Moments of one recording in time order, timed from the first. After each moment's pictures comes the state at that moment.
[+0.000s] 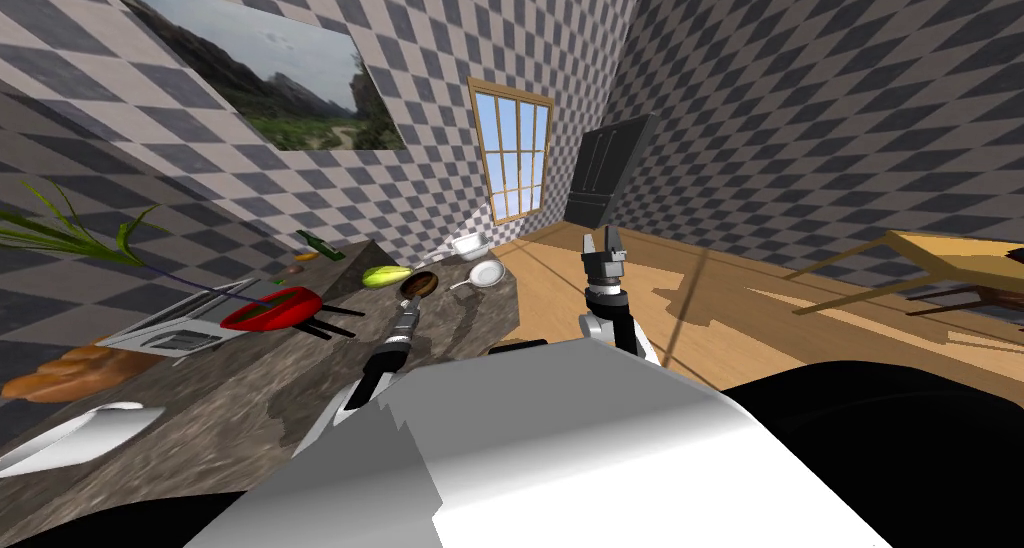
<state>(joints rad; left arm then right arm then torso) 0.59 0.42 0.15 -1.95 0.00 -0.10 -0.06 0.48 -0.04 -0.03 -2.28 0.03 -0.62 -0.01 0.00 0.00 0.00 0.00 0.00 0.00</state>
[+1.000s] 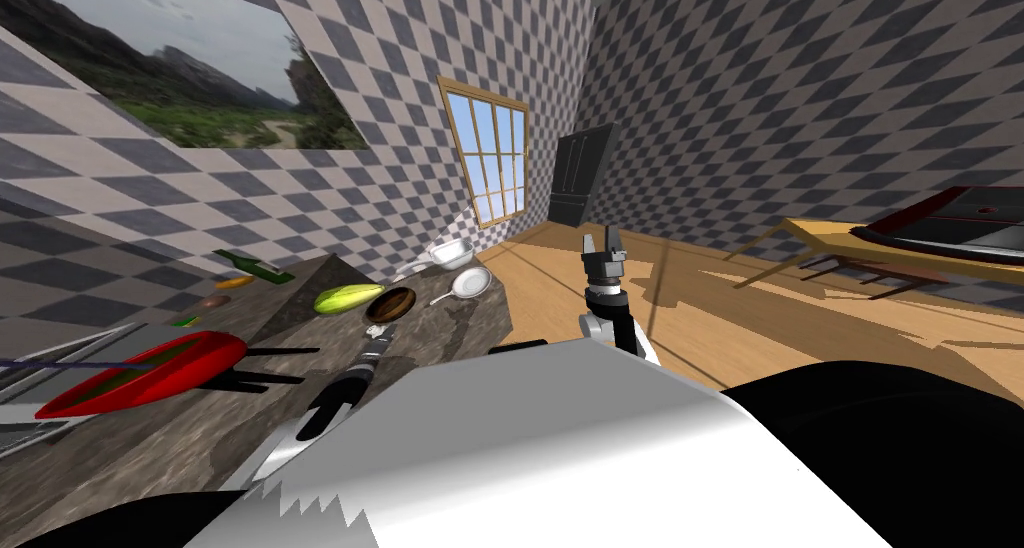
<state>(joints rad) 0.70 0.63 0.24 -1.76 -0.09 0.07 -0.07 0.48 -0.04 -0.03 -2.28 0.03 -0.62 -0.01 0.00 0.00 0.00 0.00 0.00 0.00</state>
